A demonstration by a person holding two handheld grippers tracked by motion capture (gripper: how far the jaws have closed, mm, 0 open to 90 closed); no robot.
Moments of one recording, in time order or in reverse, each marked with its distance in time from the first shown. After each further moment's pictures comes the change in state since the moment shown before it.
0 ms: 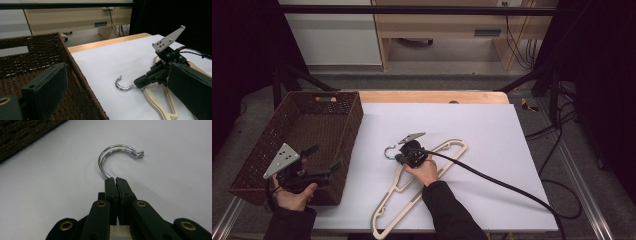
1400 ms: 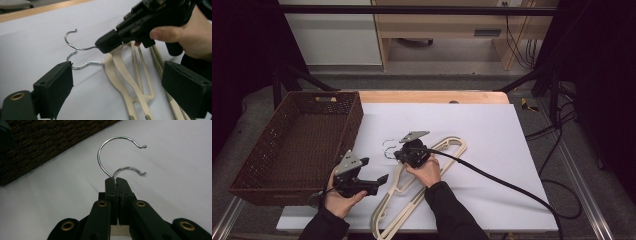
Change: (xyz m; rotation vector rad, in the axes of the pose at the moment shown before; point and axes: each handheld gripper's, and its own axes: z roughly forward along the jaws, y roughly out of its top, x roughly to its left) left arm -0.075 -0.032 0.086 0.298 -0.162 0.060; right arm 0.013 0.011 -0.035 -0.076 0.021 -0.051
